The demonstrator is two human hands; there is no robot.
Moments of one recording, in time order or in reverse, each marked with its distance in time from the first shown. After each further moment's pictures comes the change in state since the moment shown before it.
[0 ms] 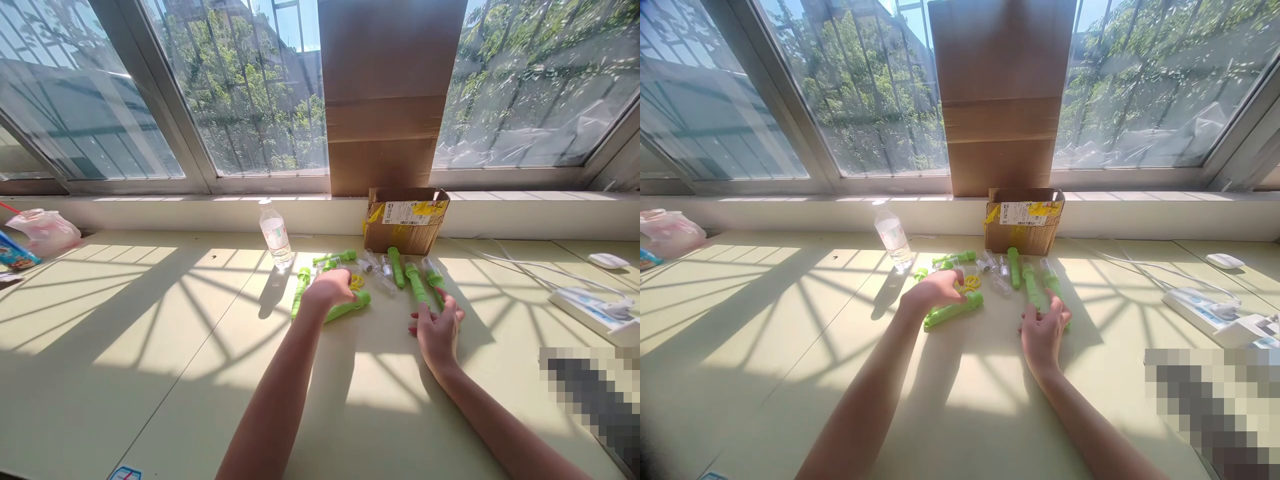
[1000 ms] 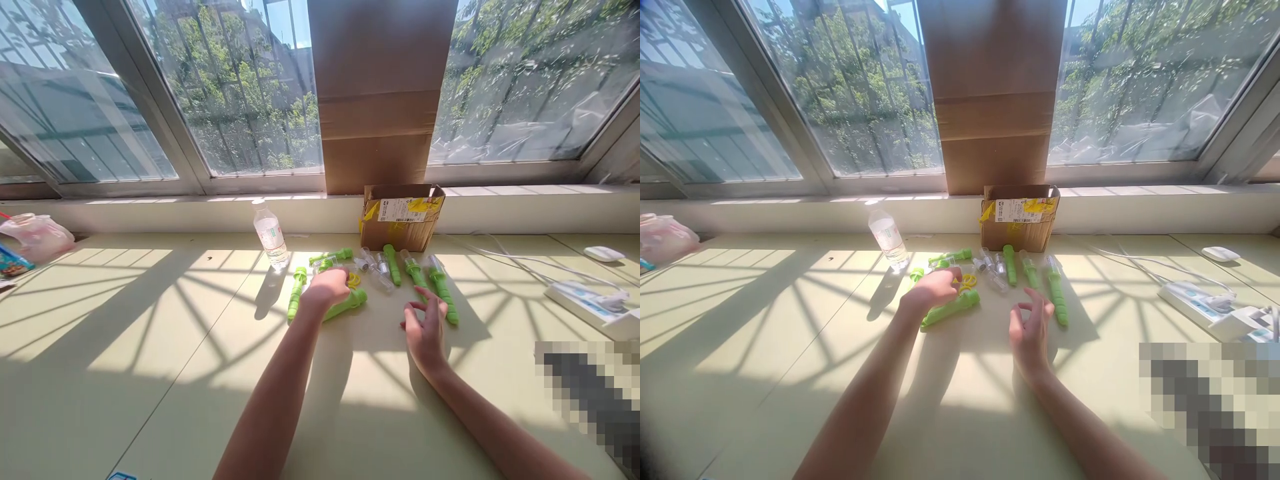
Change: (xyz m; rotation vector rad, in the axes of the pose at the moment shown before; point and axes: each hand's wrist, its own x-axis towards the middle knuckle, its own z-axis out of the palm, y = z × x) left_hand 0.009 -0.002 0.008 -0.004 0.041 0.004; right_hand -0.012 0.005 0.005 0.020 -0.107 -0.208
